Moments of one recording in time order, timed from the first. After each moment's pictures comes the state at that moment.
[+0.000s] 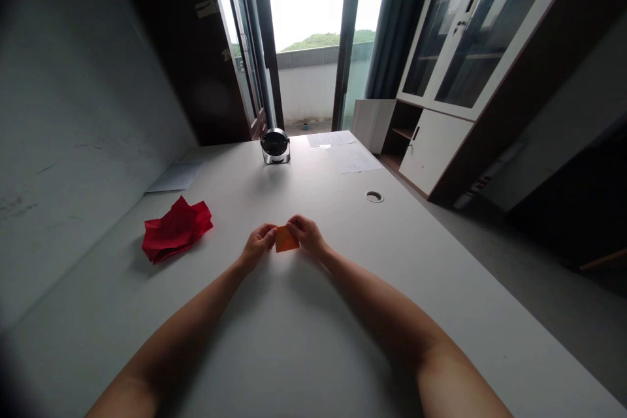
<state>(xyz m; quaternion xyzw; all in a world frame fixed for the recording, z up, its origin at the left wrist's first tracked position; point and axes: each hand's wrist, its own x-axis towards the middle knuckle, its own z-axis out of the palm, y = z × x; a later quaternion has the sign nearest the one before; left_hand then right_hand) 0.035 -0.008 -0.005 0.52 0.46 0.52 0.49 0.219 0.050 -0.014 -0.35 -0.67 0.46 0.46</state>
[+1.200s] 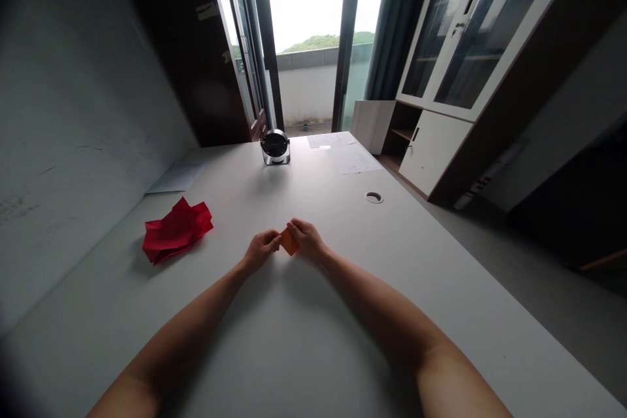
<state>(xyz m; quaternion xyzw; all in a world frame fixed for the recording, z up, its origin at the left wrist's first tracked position) 0.035 -0.012 -0.009 0.62 0.50 0.45 0.40 0.218 0.038 -0.001 -0.34 -0.67 0.49 0.44</state>
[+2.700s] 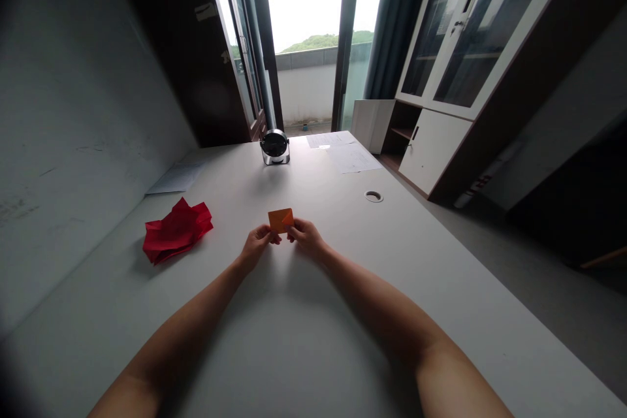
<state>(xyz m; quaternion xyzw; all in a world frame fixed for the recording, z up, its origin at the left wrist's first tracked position) 0.032 -0.008 -0.004 0.52 0.42 0.54 0.50 0.218 0.040 0.006 -0.29 -0.64 0.57 0.43</state>
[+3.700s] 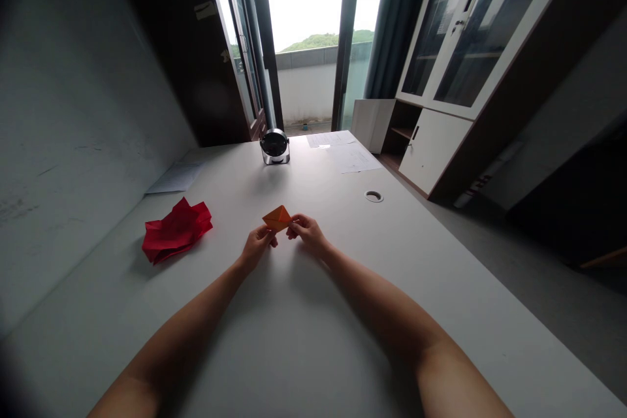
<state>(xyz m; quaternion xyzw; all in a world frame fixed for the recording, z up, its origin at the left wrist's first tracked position) 0.033 -0.008 -0.004 0.53 0.45 0.54 0.47 0.222 0.047 0.004 -0.27 -0.59 0.62 0.45</state>
